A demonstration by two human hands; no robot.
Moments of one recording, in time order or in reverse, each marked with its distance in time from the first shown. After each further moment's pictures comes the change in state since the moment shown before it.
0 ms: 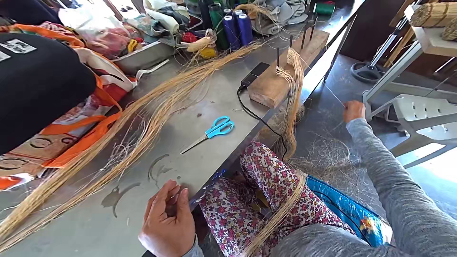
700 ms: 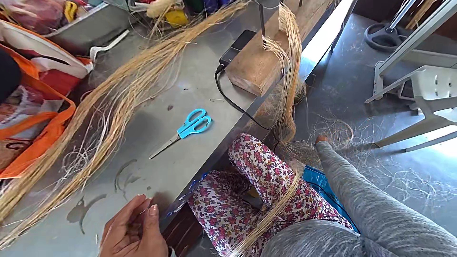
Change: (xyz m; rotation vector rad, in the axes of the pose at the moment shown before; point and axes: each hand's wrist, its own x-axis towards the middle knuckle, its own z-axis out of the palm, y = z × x) left_hand 0.003 -0.001 -0.007 -0.108 -0.076 -0.032; right_hand -0.045 0.046 0.257 -0.167 -0.791 0.287
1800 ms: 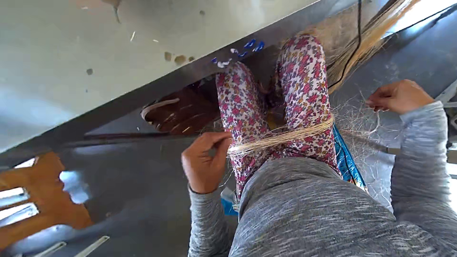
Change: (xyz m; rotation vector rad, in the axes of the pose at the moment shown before) left_hand -0.159 0.041 -0.035 -0.039 -0.153 -0.271; right_hand -0.239 -0.019 -0.133 -0.118 0.023 -0.753
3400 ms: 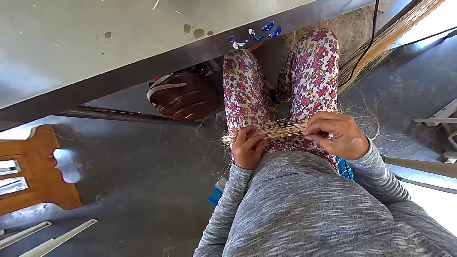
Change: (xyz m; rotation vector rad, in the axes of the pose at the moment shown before) left_hand -0.061 -0.055 0.103 0.083 0.142 0.131; right_hand -0.067 -0.107 0.110 0.218 0.108 -1.086
